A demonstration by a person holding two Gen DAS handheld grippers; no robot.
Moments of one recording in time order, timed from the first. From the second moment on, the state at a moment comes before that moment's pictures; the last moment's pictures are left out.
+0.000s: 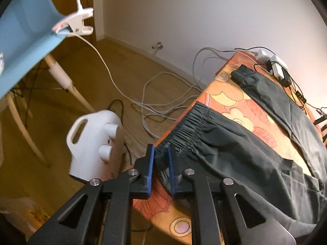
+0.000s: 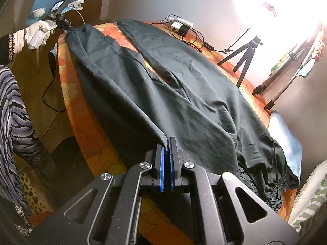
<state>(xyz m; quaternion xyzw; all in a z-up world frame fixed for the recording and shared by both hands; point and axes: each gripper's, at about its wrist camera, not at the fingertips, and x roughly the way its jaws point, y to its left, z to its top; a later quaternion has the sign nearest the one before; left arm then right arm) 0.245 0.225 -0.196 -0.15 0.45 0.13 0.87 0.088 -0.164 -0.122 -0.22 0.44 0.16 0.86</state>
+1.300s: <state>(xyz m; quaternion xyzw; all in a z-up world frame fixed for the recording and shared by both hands) 0.358 0.164 -0.134 -0.20 0.38 0.08 0.90 0.198 -0.234 -0.117 -0.24 0.41 0.02 0.88</state>
